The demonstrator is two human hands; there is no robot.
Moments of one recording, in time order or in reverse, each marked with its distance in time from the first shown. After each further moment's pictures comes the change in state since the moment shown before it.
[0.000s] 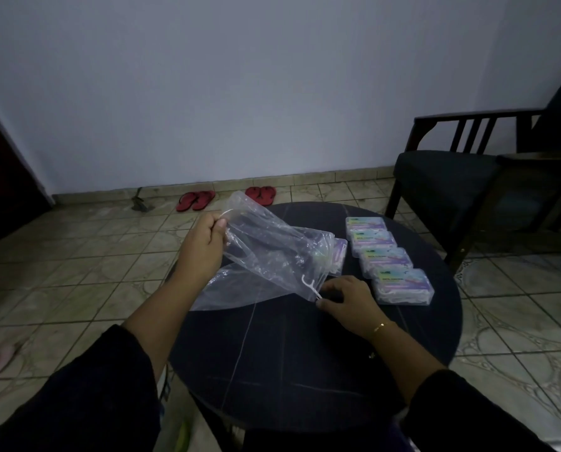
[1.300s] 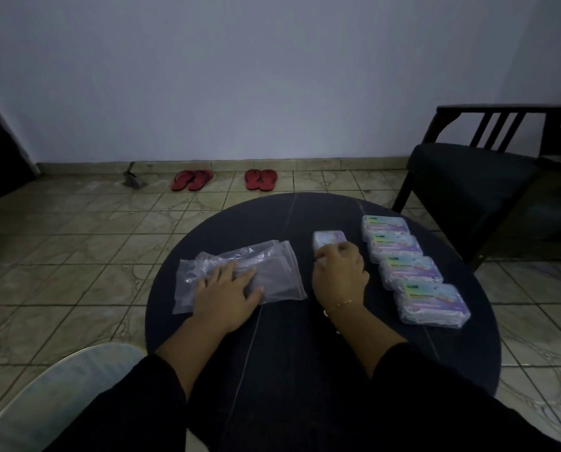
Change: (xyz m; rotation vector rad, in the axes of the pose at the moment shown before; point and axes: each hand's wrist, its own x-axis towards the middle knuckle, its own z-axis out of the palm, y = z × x) left_hand -0.026 -0.081 0.064 0.773 -0.566 -0.095; right_hand 0.072 -0.044 0.036 -0.194 0.332 0.142
